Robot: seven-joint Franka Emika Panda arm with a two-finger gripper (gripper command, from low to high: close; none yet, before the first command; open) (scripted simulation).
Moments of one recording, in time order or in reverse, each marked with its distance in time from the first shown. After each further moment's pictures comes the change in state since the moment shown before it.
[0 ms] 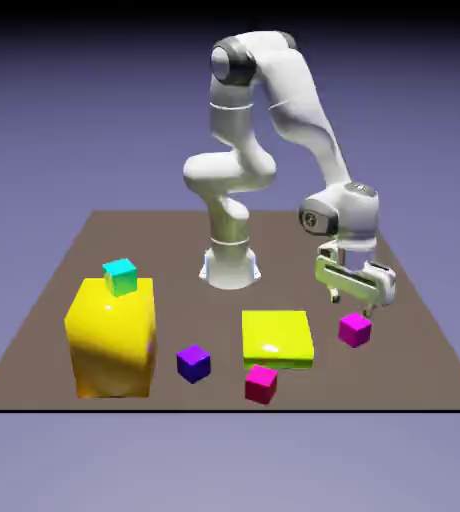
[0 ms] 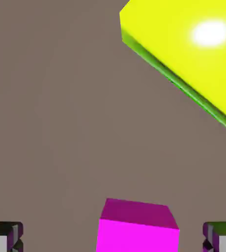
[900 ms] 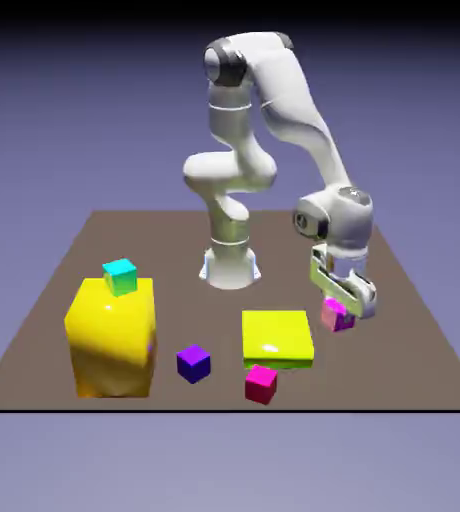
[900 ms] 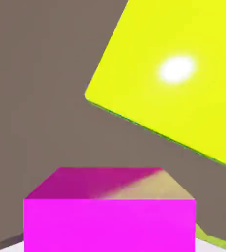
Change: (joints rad) arm -0.263 -0.087 -0.047 0.086 0.071 -0.193 -0.028
